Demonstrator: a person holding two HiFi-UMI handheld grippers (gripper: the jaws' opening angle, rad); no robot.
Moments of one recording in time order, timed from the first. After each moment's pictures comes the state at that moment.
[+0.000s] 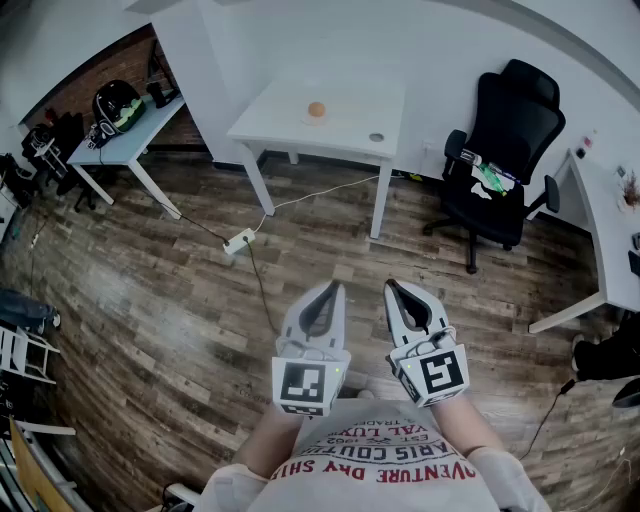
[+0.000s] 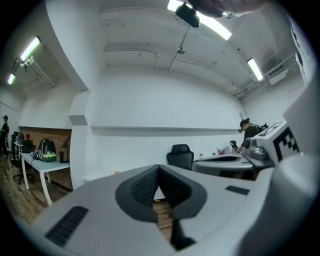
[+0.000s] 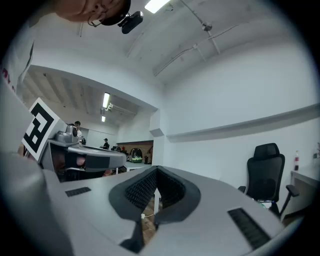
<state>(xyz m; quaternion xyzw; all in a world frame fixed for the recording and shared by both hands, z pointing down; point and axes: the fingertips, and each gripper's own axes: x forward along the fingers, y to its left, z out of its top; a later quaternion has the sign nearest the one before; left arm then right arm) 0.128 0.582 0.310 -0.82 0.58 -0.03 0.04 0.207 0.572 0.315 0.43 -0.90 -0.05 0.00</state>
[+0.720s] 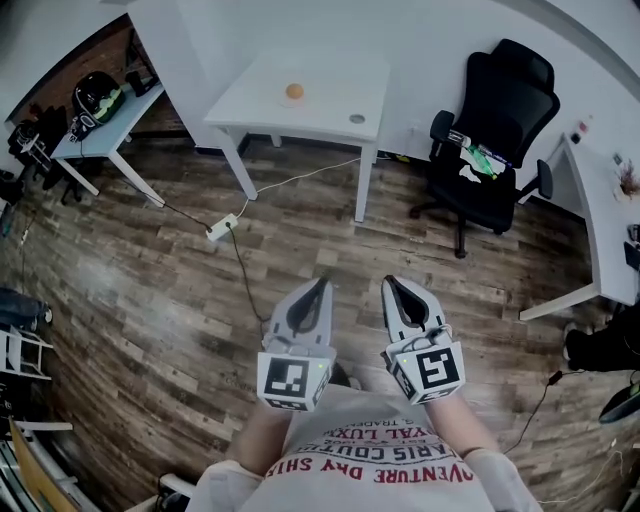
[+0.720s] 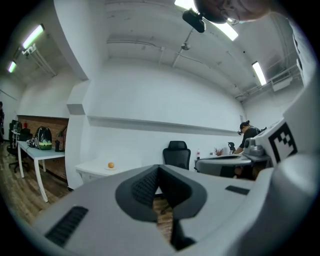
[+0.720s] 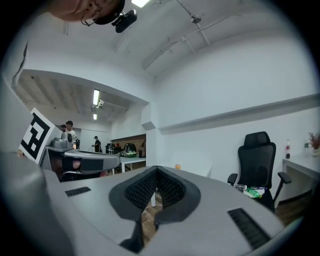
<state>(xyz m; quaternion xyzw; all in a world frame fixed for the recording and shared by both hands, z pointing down) 0.169 0.554 0.349 -0.82 0.57 -0.03 -0.02 0.268 0.541 0.348 0.46 -0.89 0.01 0.02</state>
